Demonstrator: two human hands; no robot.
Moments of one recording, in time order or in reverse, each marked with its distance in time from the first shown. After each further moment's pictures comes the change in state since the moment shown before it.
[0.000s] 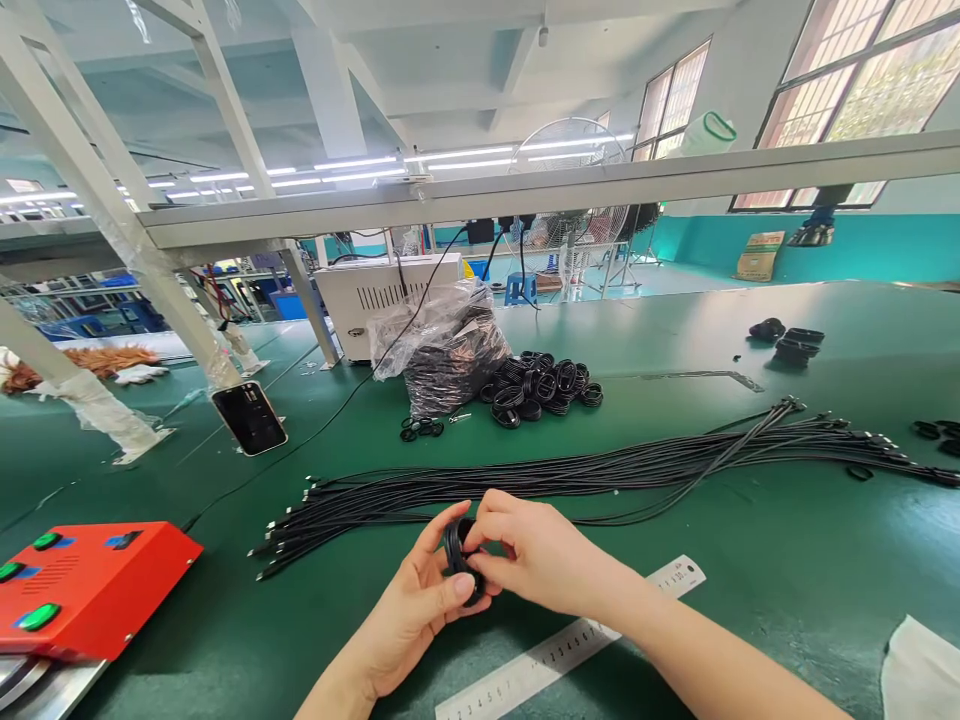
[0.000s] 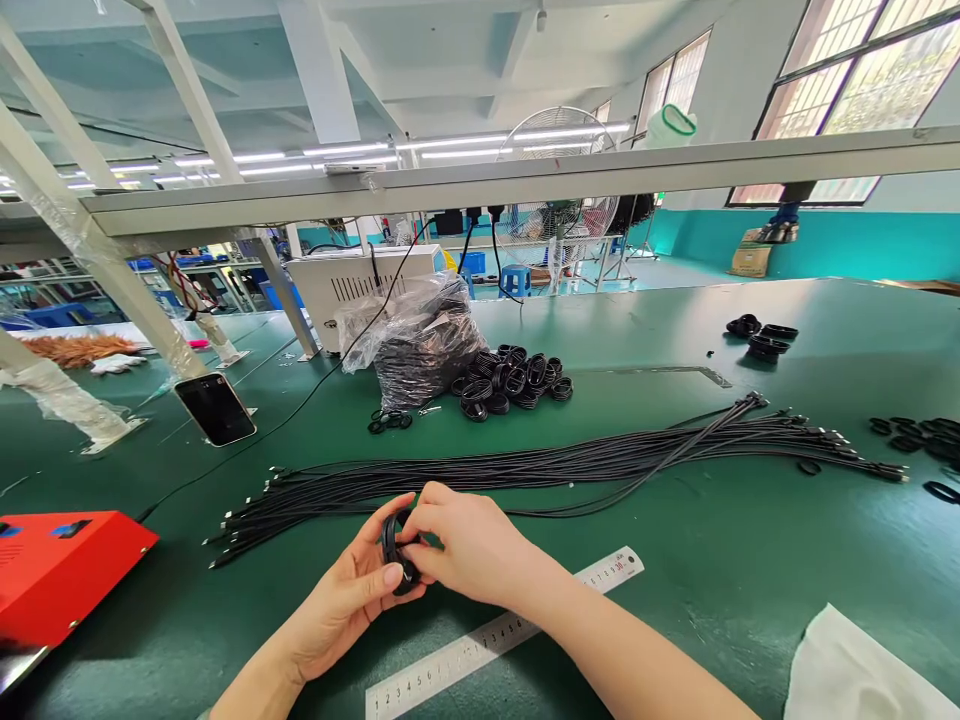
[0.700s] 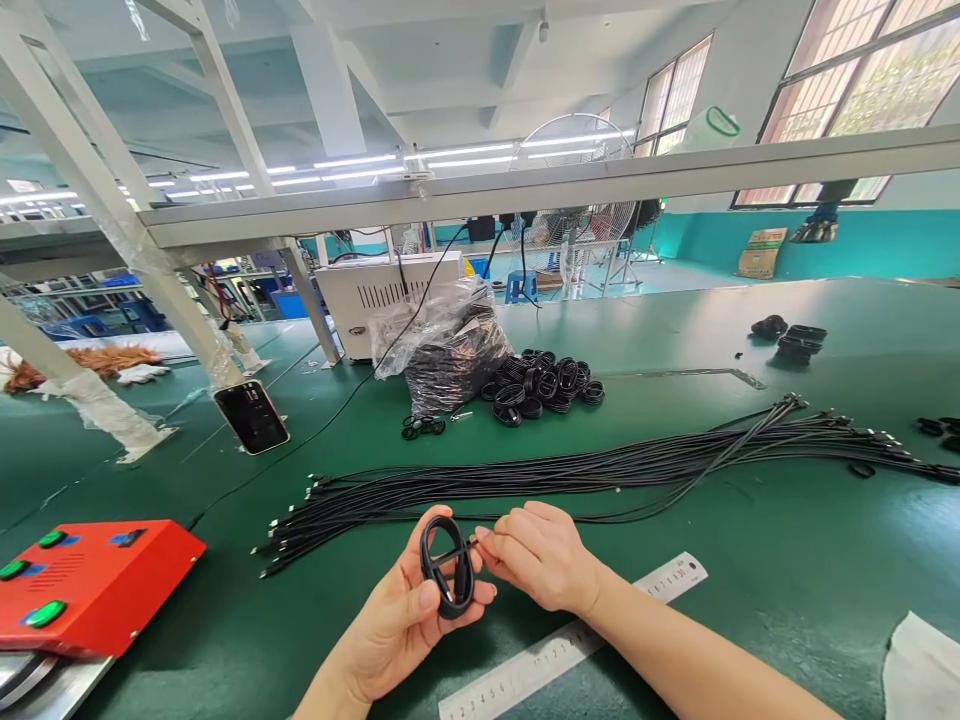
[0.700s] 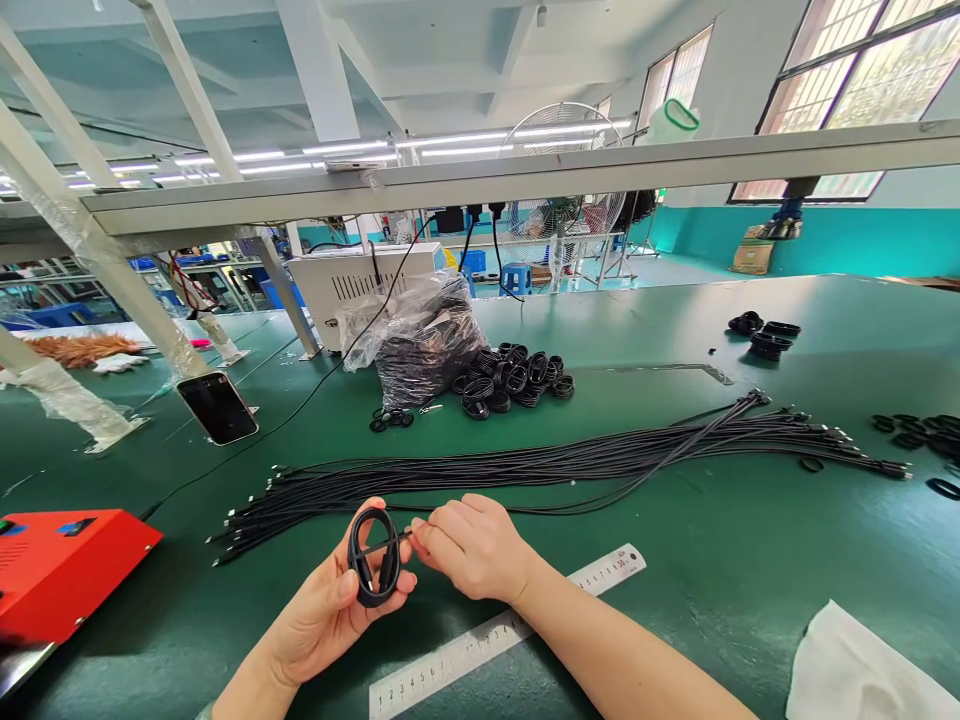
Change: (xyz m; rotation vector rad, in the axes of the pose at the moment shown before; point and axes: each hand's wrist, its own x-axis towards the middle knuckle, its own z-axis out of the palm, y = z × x) left_hand -0.016 0.005 -0.005 -0.207 -0.112 0.040; right_hand -0.007 0.037 0.030 -0.592 0.547 -0.586
